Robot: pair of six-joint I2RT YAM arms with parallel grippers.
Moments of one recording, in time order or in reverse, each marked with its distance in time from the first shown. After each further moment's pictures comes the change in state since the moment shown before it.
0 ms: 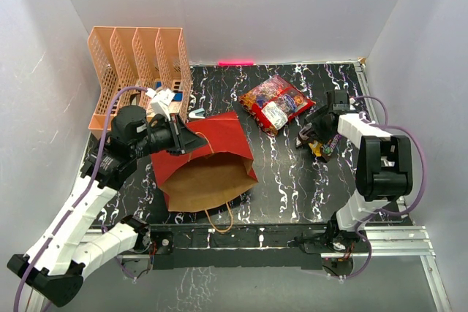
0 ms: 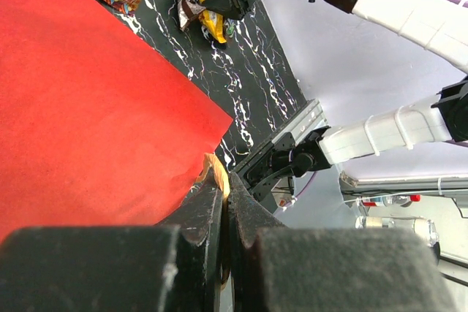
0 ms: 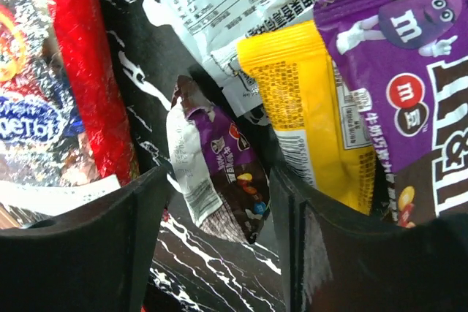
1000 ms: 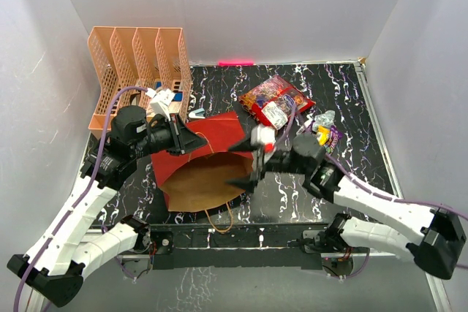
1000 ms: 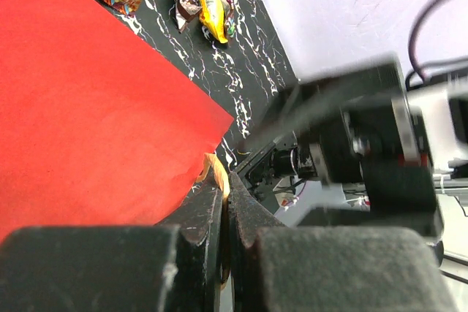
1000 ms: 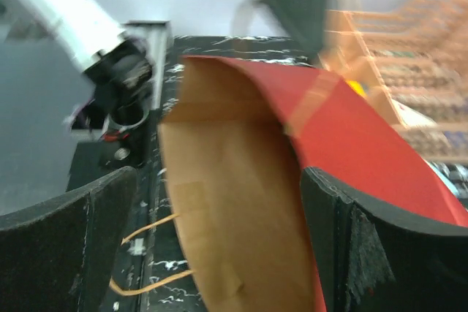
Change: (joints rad) left arm 0.000 -0.003 0.000 -0.003 0.000 0.009; right arm 0.798 -0.693 -0.344 0.699 -0.602 -0.935
